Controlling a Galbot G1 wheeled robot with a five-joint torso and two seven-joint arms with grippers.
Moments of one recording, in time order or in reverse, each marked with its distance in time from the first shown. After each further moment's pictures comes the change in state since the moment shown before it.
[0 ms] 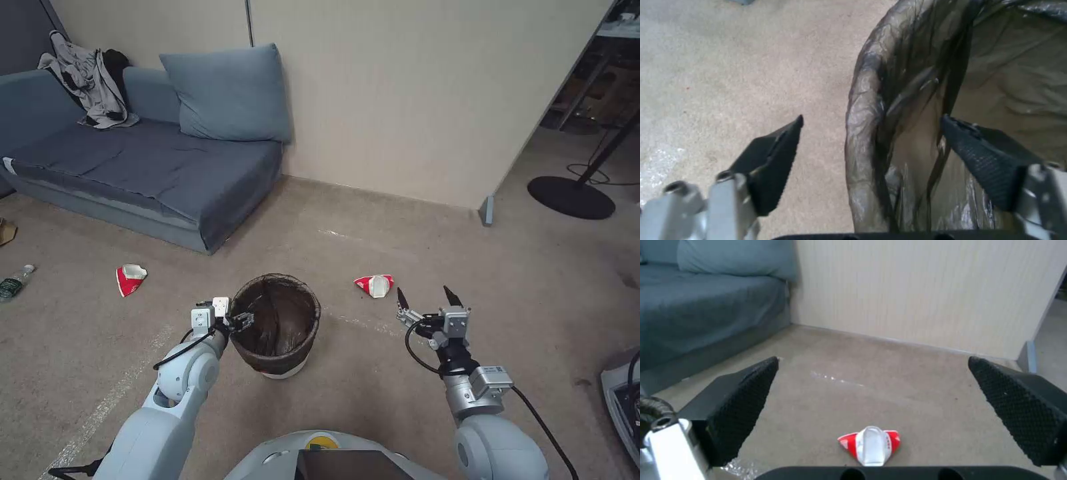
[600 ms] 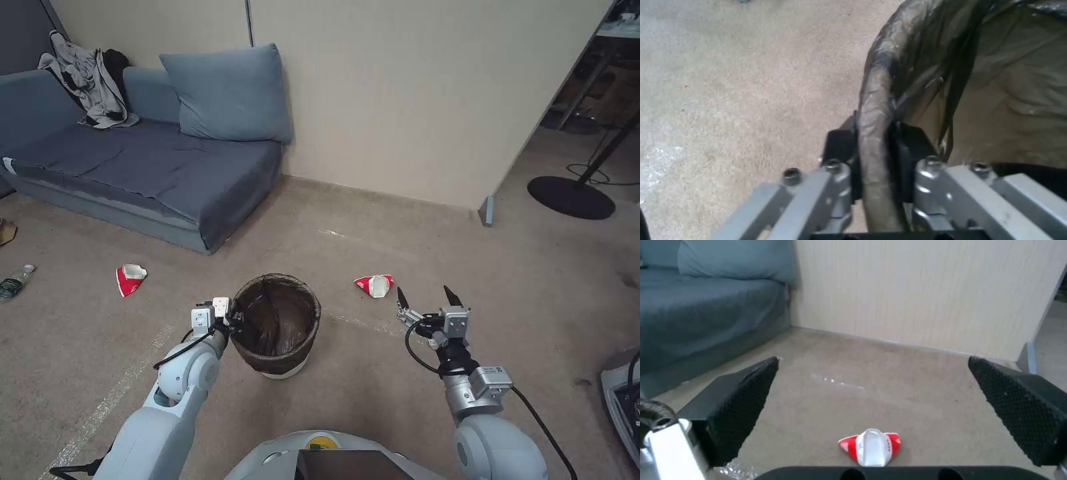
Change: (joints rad) left arm -0.002 0.000 -0.001 0.003 -0.007 0.000 0.000; right arm 0.002 0.003 0.000 -0.005 0.002 0.012 0.000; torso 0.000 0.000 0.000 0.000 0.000
